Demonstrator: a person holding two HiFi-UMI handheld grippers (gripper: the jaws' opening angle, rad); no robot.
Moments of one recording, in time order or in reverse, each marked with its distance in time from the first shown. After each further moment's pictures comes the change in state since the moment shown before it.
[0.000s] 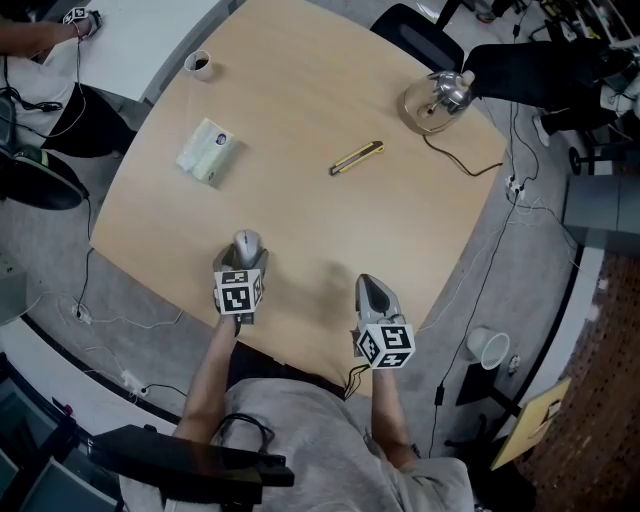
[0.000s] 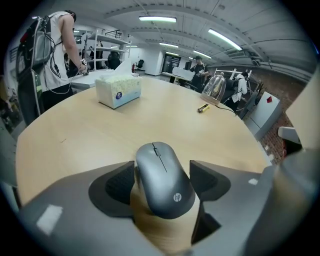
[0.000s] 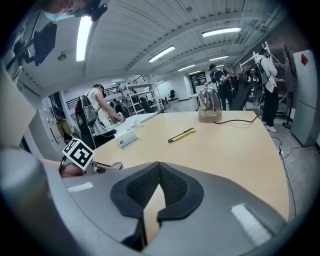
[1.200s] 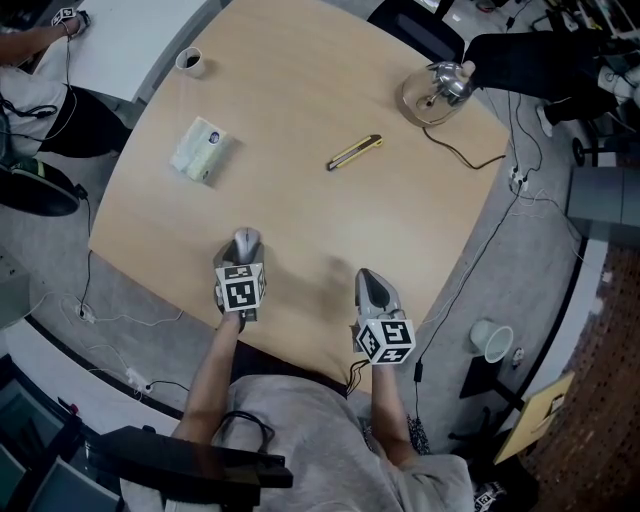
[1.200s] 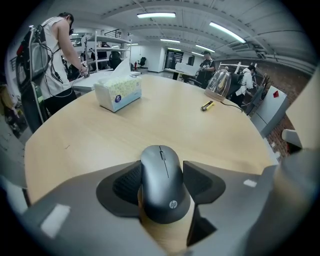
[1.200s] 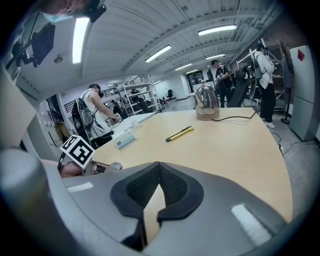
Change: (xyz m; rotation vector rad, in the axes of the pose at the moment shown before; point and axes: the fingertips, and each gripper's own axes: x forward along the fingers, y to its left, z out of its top) left arm 0.002 -0.003 0.008 0.008 0.042 0.071; right arm 0.007 -0.009 -0.003 0.036 -0.002 -0.007
